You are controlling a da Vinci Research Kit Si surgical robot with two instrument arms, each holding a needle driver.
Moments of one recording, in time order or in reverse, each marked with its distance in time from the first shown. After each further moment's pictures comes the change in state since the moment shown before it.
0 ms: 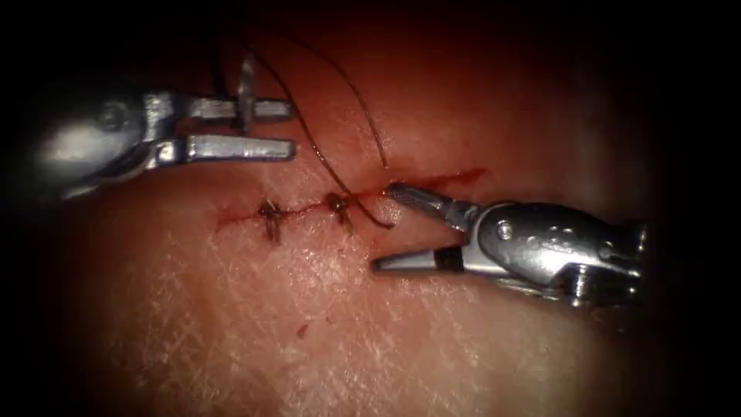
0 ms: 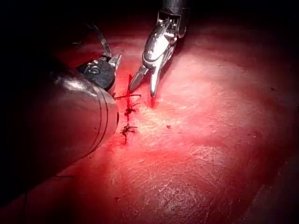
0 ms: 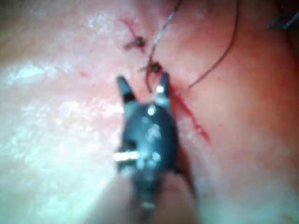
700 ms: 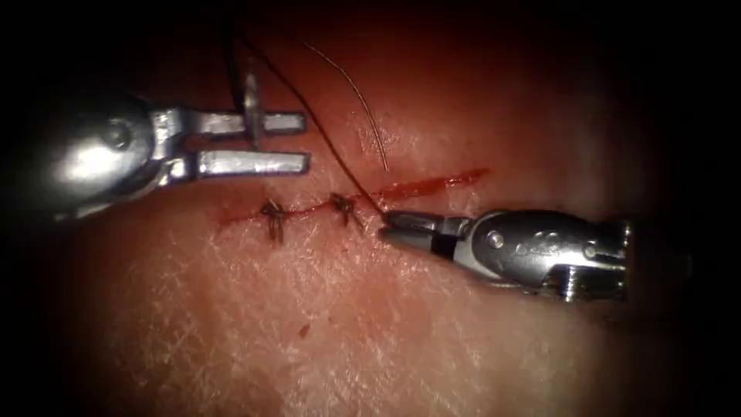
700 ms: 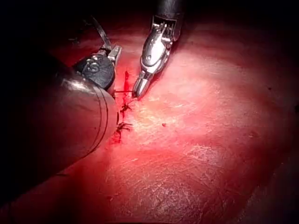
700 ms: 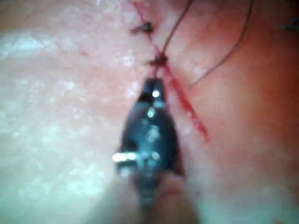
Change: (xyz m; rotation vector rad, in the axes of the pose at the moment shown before) right arm -0.004 0.001 -0.001 0.055 -0.154 -0.077; left arm 0.000 0.001 0.001 -0.017 0.067 -0.002
